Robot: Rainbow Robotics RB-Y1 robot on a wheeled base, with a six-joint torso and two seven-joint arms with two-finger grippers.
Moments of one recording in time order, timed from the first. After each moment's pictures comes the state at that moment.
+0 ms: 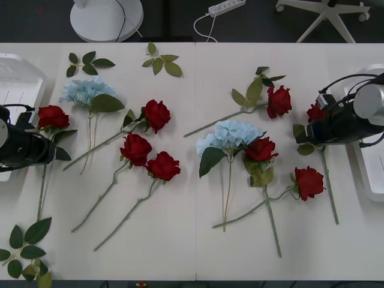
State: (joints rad) right arm -0.70 -0.77 0.44 -0.95 -1.07 1.06 1.65; left arm -0.51 1.07 -0.61 -1.31 1.10 0.97 -1.23
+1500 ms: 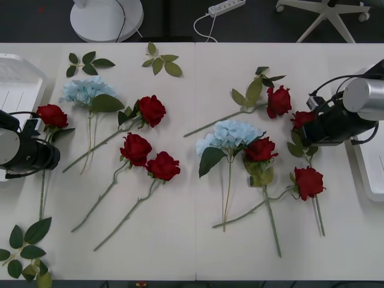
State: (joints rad) right arm -0.81 -0.75 0.57 -0.84 -1.18 1.12 1.65; left arm -0.52 1.01 -0.68 -1.21 1.03 0.88 -1.23
